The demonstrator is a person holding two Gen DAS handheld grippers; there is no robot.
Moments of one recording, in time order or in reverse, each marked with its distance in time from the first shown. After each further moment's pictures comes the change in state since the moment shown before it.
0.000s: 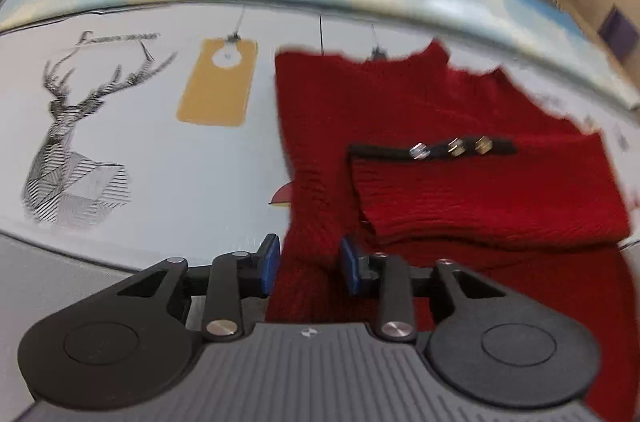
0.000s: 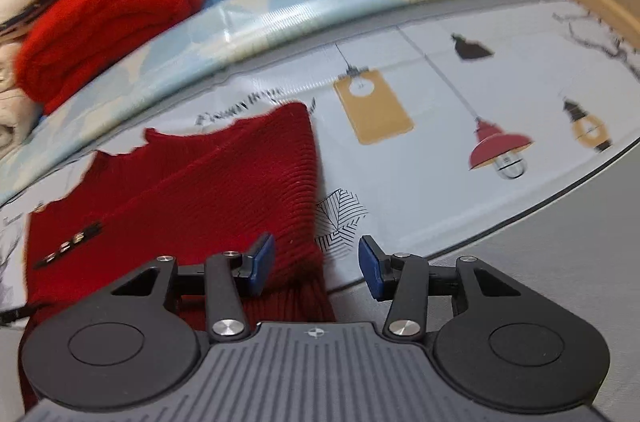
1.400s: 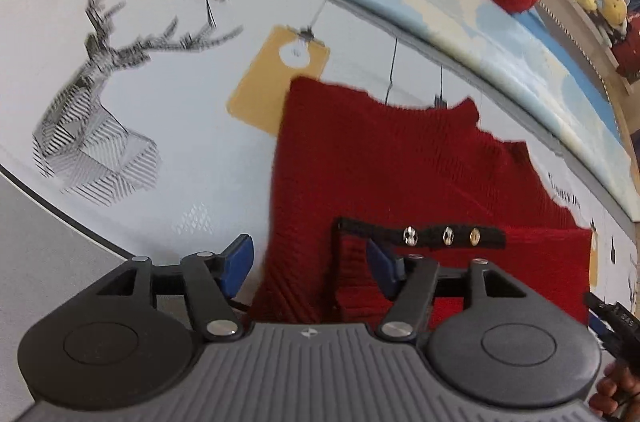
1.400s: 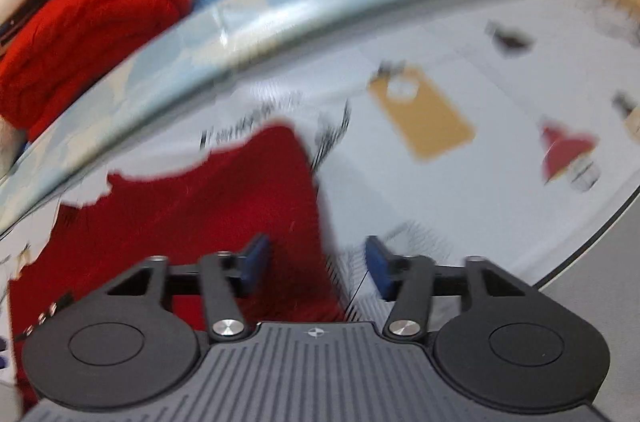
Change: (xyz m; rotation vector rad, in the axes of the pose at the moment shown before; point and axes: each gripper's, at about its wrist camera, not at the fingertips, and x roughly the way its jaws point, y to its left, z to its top) left arm 0.020 0.043 0.039 -0.330 0.126 -0.007; right arm 0.092 0.037 0.014 0.098 0.012 0.005
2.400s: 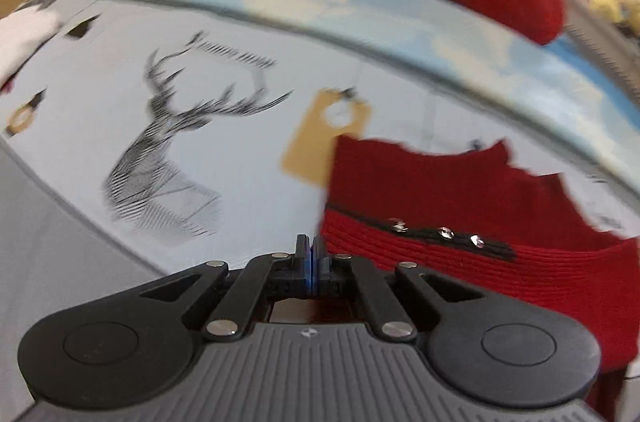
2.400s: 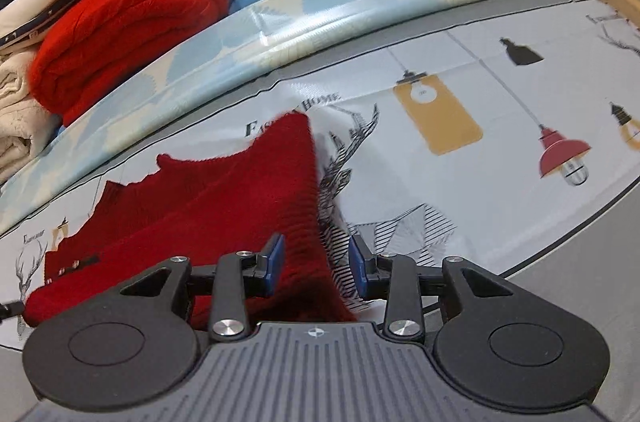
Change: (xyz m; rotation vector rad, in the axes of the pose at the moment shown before) left arm -0.025 -0.011 -0.006 0.013 -0.174 0.221; right arm -0.052 0.017 -0.010 -0.063 -0.019 0.040
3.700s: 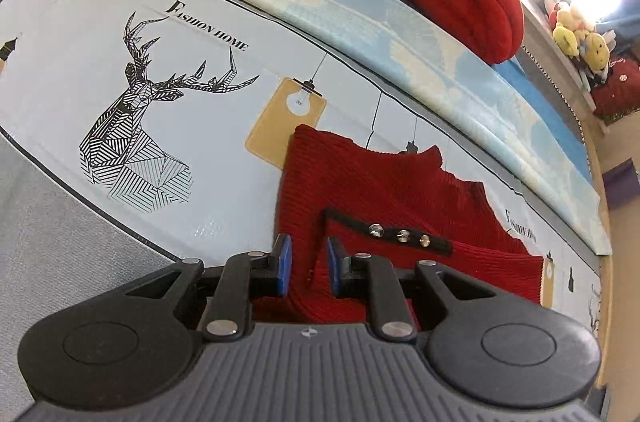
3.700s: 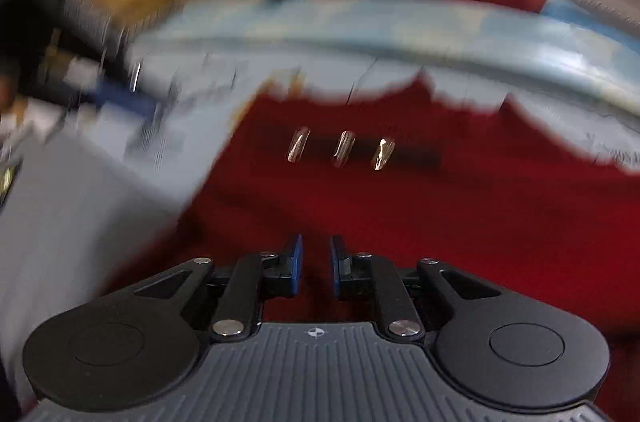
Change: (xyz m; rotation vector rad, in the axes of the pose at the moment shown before) left arm -0.043 0.034 0.023 -0.116 0.105 -0.279; right arm 0.035 0.217 -0.106 -0.659 0.088 0.350
